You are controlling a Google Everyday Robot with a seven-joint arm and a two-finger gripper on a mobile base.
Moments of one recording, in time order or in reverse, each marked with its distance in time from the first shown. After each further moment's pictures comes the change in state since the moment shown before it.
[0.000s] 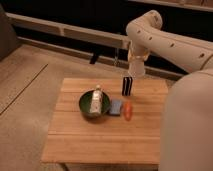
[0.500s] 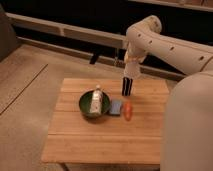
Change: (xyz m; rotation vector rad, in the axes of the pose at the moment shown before) arm 0.003 0.018 0.015 -0.080 -0.018 0.023
